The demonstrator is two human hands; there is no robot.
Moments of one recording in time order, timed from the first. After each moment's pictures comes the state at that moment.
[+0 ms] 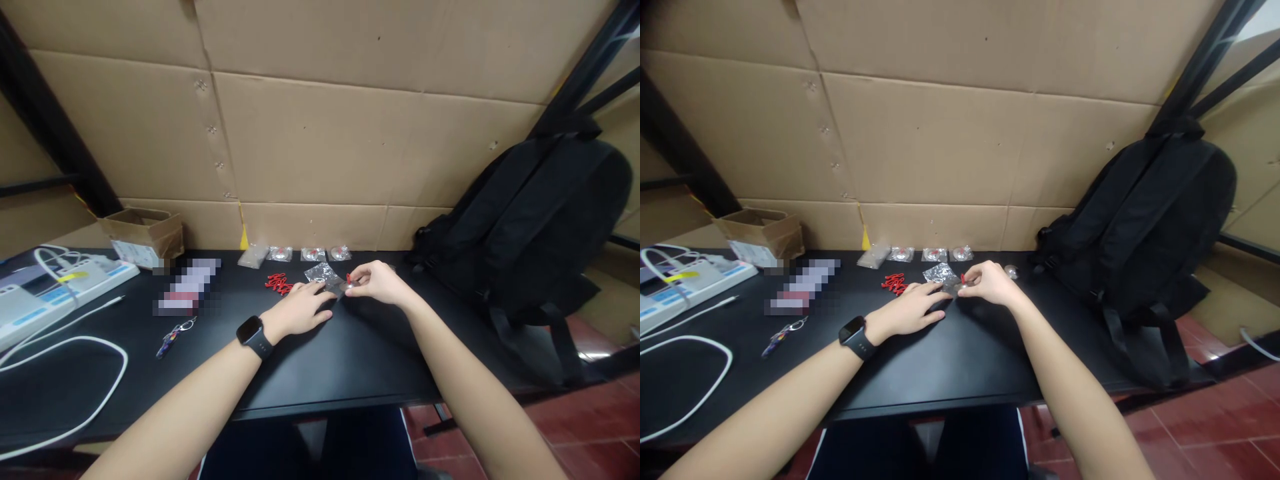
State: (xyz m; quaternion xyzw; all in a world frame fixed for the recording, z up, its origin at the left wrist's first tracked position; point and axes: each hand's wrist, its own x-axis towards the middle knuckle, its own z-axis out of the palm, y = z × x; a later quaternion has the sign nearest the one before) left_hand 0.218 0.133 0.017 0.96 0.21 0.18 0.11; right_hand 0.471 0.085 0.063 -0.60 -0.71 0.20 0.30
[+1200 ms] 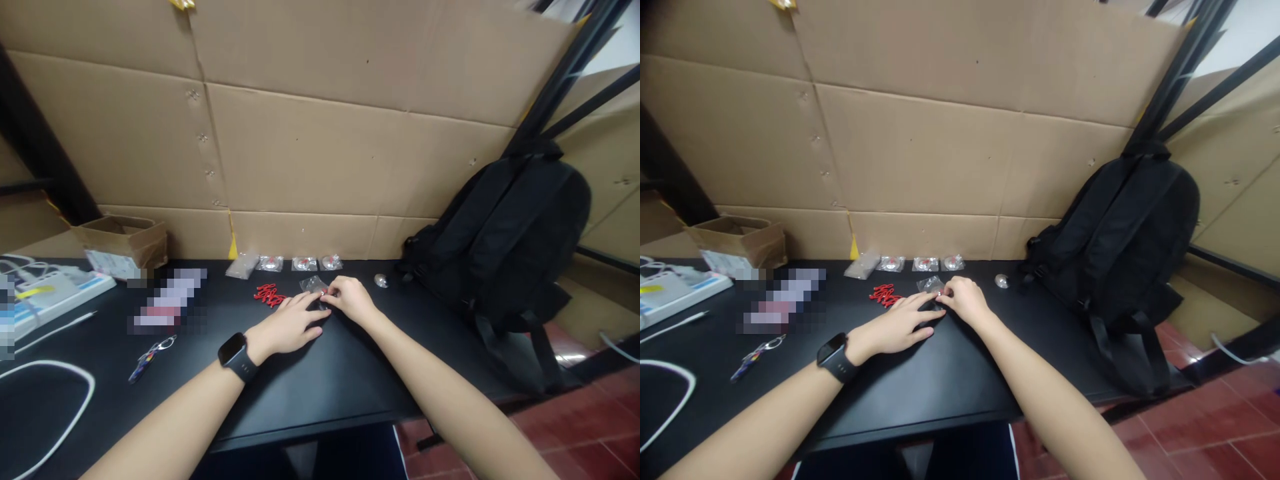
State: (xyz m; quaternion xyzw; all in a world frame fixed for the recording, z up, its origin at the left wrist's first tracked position) left_hand 0.212 0.131 0.016 0.96 0.24 0.09 0.12; right_hand 0.439 0.112 0.020 -0.61 -0.74 0.01 0.28
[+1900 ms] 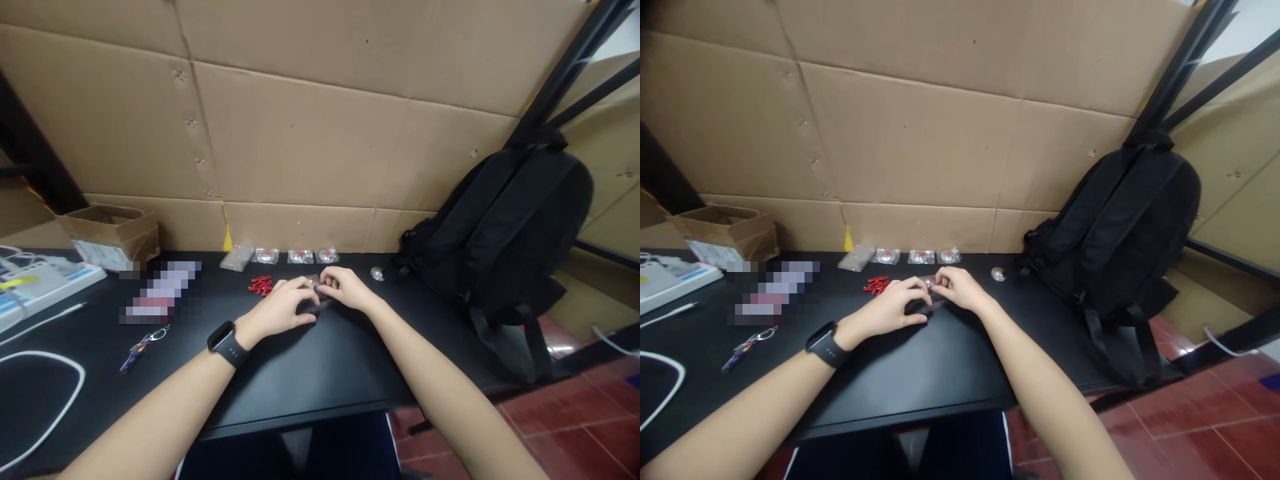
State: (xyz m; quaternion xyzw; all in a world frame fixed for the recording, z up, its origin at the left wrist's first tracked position) left_hand 0.214 0.138 0.032 0.94 0.21 0.21 0.14; right_hand 0.454 0.118 0.026 -0.51 -0.80 0.10 0.30
